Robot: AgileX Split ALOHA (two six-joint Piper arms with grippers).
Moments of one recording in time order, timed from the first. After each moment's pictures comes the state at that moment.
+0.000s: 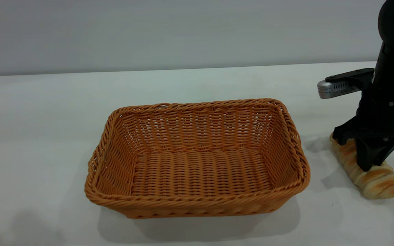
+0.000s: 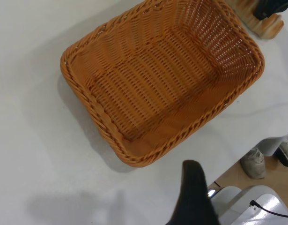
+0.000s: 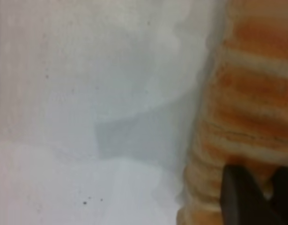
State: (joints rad) left arm -0.15 1.04 -0.98 -0.51 0.95 0.47; right arm 0.17 2.18 -1.19 -0.05 0.59 -0.04
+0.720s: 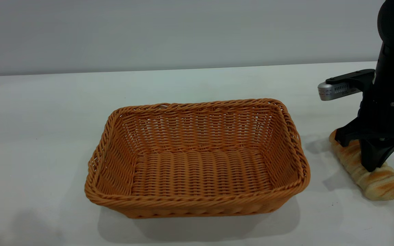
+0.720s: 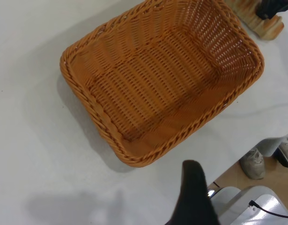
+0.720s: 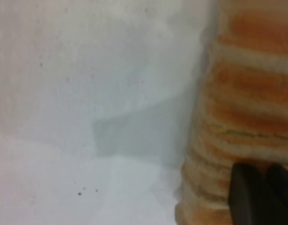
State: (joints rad) left arm -0.15 1.04 -0.98 -0.51 0.95 0.47; right arm 0.17 2.18 -1.19 -0.07 0.62 -0.04
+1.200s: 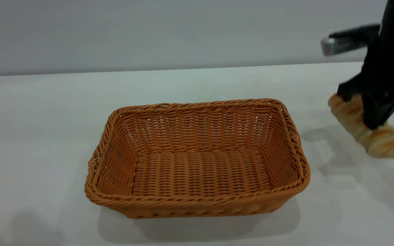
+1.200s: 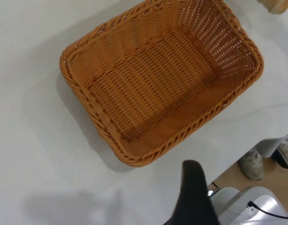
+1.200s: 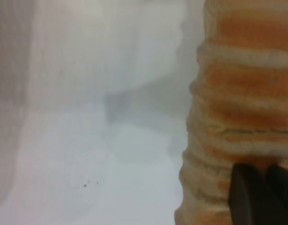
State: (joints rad) left arm -0.15 1.04 -0.98 -0.51 0.95 0.46; right arm 0.17 2.06 -1.31 -0.07 0.77 -0.04
